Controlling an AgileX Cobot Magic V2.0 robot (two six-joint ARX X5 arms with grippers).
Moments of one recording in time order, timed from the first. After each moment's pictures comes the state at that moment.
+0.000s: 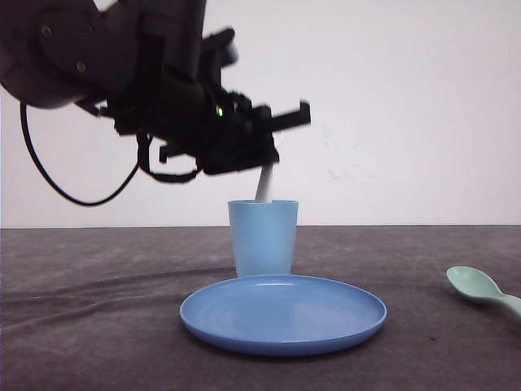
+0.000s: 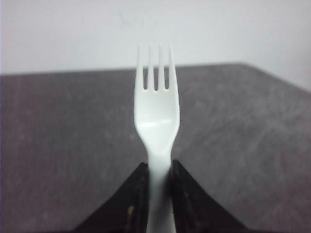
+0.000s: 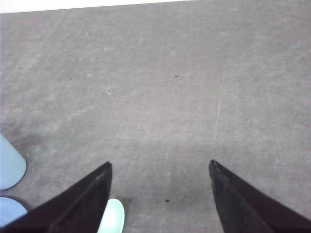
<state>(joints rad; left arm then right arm) -0.74 1.80 0.84 0.82 -0.24 -0.15 0.04 0.74 0.75 -0.51 -0.09 0.13</state>
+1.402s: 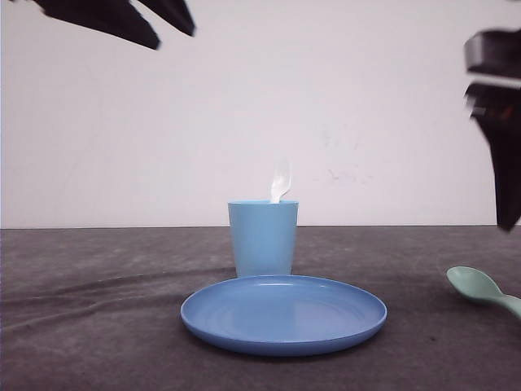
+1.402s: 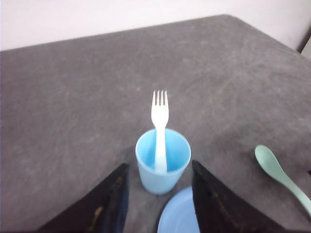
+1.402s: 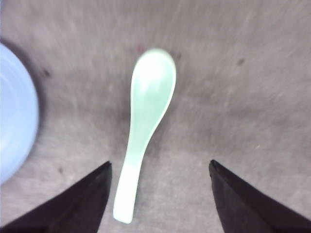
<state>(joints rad) -0.83 0.96 0.84 -0.26 -0.24 -0.19 0.39 1.14 0.75 -0.76 0.00 0.31</state>
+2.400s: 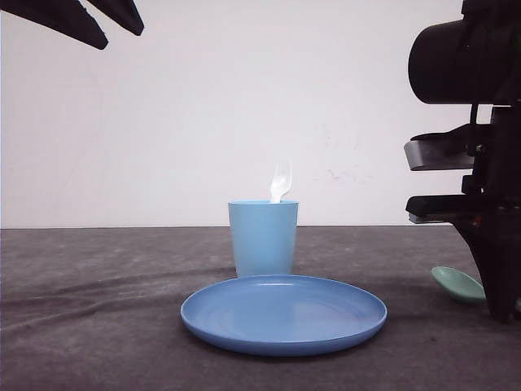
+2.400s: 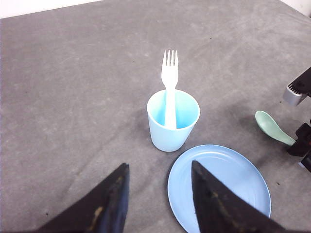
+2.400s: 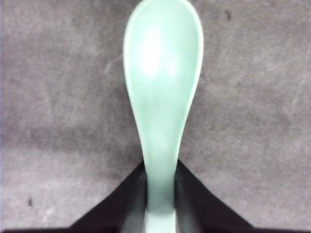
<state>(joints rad) -0.83 0.87 0.84 -0.46 -0.24 -0.20 0.51 1.42 0.75 -0.64 0.08 0.40</state>
